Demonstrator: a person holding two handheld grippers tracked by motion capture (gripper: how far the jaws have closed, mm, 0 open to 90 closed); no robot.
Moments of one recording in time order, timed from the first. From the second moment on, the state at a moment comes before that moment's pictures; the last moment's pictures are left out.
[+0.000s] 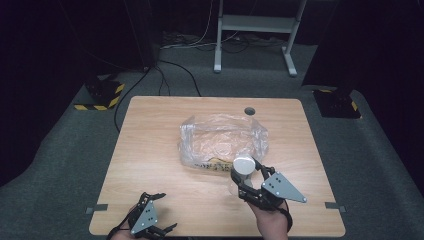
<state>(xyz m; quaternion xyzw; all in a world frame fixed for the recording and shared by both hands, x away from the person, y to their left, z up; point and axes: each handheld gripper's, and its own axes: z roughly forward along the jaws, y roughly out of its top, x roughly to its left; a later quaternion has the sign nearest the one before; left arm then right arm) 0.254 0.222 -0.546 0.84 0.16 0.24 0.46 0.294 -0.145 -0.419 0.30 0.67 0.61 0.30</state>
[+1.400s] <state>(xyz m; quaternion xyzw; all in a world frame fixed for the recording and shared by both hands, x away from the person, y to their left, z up) 0.253 0.221 -0.547 0.85 0.15 0.24 0.45 0.350 -0.131 -0.394 0.31 0.65 0.61 0.32</state>
